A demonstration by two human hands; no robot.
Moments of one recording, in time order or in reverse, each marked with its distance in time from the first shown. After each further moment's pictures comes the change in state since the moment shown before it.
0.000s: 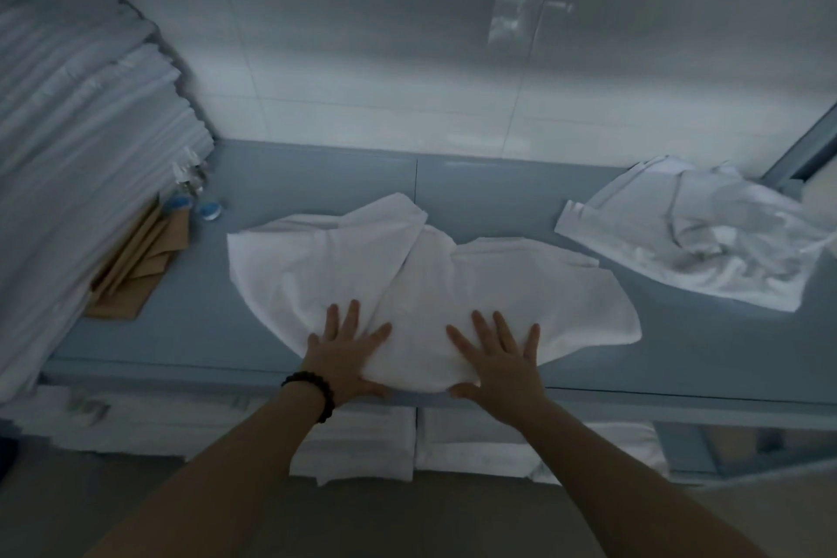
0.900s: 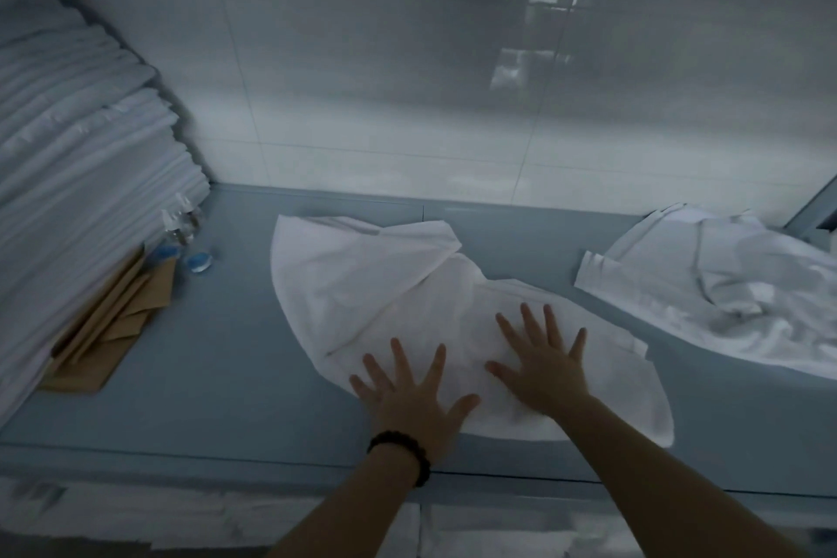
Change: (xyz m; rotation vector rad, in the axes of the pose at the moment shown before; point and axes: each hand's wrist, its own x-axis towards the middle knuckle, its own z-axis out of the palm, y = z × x) left_hand 0.071 0.083 -0.002 -0.269 0.228 -0.211; right_hand 0.097 0.060 -0.021 0.059 0.033 0.224
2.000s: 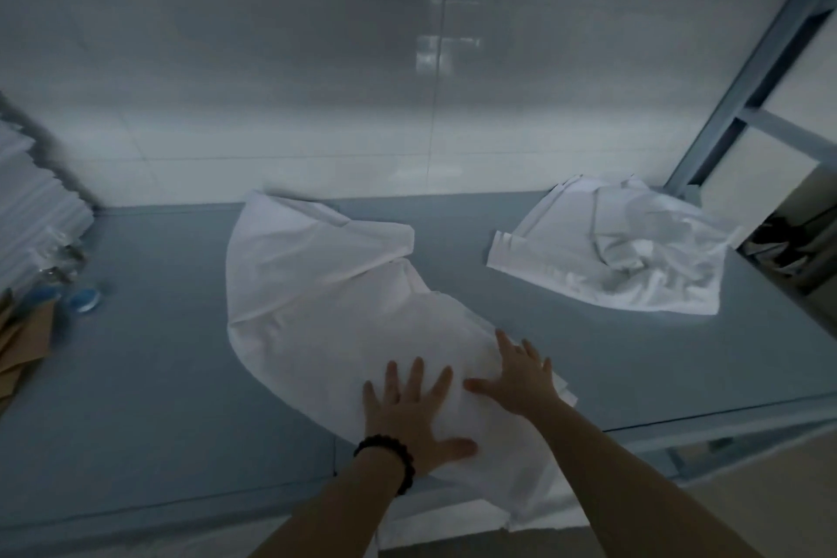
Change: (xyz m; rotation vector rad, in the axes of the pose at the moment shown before) left_hand -0.013 0.078 0.020 0.145 -0.275 0.370; right_hand -0.043 0.073 0.015 0.403 -0.125 0.298
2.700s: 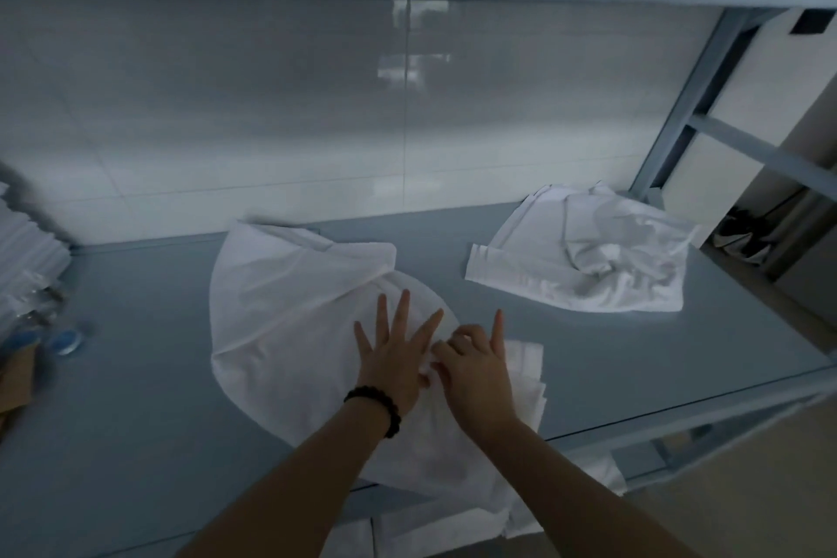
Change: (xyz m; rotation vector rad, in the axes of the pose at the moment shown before) left_hand 0.020 0.010 -0.092 0.085 0.348 0.108; right_hand -0.061 -0.066 -0.041 -0.132 0.712 -0.456
